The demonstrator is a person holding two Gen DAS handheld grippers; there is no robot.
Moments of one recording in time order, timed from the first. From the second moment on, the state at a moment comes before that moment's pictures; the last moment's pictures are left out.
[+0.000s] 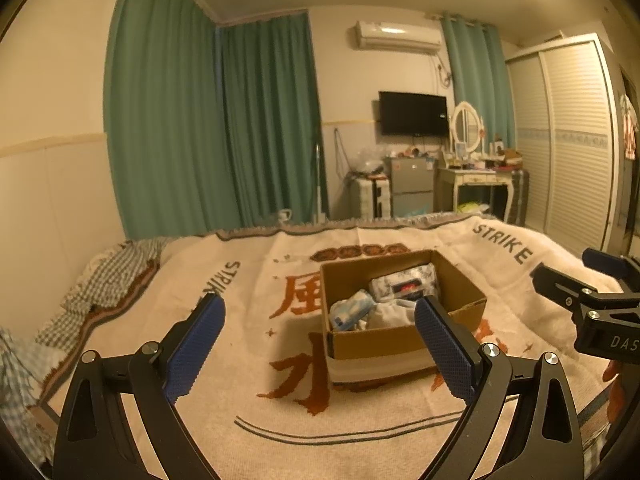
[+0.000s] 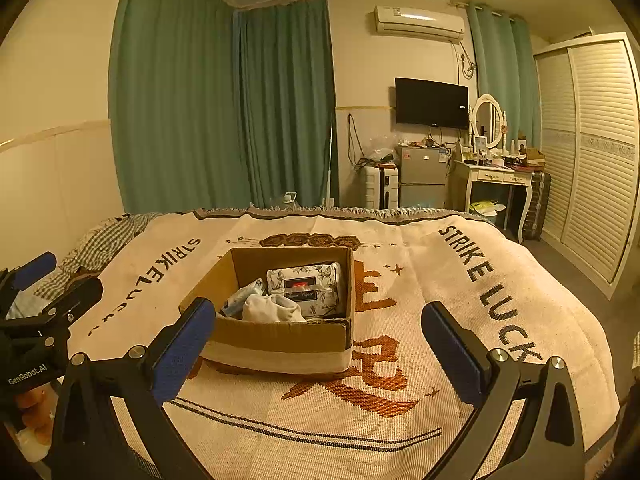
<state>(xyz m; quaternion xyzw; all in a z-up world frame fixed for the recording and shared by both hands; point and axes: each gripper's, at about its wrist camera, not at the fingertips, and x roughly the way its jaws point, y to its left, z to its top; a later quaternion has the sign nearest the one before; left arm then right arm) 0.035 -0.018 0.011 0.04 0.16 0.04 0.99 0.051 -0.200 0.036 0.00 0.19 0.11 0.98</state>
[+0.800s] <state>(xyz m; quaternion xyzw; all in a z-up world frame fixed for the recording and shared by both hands) 0.035 -0.015 0.008 0.02 0.16 0.04 0.99 0.051 -0.199 0.034 0.00 0.19 0.11 0.98</state>
